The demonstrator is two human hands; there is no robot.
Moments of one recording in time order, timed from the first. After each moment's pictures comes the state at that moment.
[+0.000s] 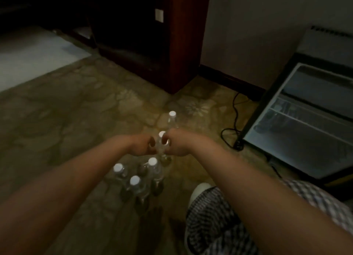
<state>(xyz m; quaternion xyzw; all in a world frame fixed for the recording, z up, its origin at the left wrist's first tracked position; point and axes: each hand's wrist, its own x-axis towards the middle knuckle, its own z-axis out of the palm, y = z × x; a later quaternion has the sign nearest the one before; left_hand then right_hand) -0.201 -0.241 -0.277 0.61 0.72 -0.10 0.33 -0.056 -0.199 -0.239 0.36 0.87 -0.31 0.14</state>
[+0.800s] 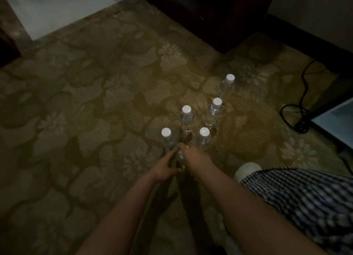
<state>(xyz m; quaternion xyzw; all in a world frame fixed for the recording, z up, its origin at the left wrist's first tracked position) -0.242 -0.378 -0.471 0.35 0.74 0.26 0.51 -0.147 -0.284 -0.431 0.35 0.87 -0.27 0.22</state>
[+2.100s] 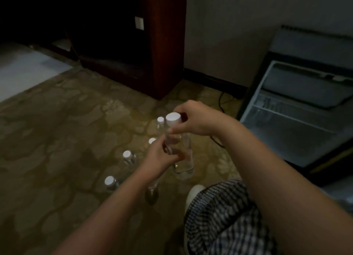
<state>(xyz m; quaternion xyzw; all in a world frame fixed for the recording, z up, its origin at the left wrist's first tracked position) -0.118 -0.259 -0.285 0.46 0.61 0.44 0.47 -0.002 -0.171 -0.184 0.39 0.86 -0.32 -0.05</state>
